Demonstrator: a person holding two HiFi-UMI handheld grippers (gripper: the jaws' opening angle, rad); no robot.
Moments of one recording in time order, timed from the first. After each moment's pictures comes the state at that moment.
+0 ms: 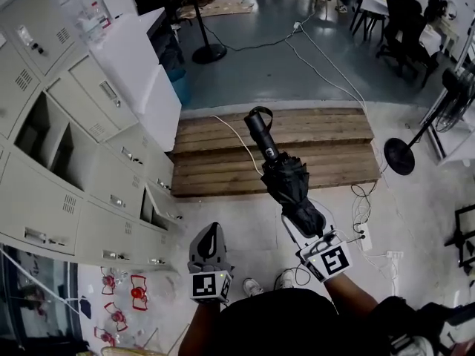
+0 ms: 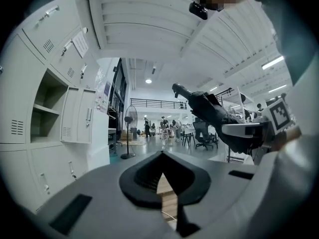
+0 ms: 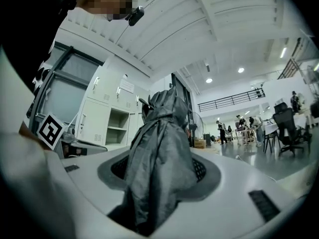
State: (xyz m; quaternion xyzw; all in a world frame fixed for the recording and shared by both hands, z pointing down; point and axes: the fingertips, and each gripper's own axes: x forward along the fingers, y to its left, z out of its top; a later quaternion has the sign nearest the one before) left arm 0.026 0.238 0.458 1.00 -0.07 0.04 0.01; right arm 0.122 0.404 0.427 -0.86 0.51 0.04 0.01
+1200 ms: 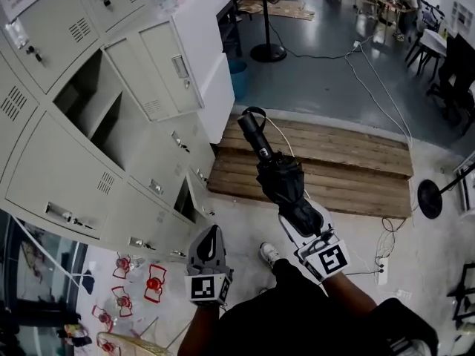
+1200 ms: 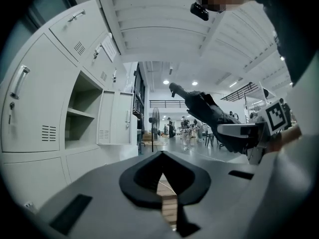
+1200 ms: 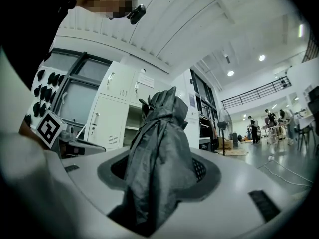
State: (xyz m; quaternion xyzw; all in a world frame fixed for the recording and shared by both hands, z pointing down) left arm -0.037 0.054 0.461 0.98 -0.19 0.04 0.01; right arm 0.098 0.182 0.422 -0.78 0.62 0.06 0.02
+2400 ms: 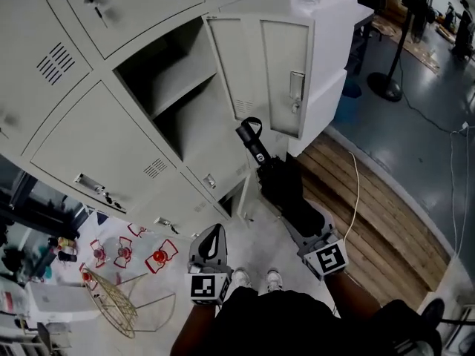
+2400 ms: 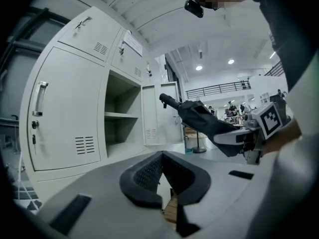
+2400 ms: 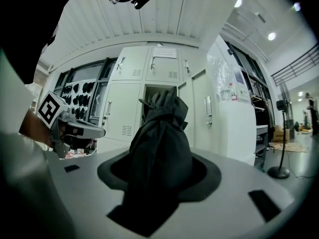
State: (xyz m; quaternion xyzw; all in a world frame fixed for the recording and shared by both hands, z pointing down) left arm -0.024 -0.117 0.457 0.89 -0.44 0.08 0.01; right arm 0.156 -0.093 0.451 -0.57 0.82 0.02 -0.02
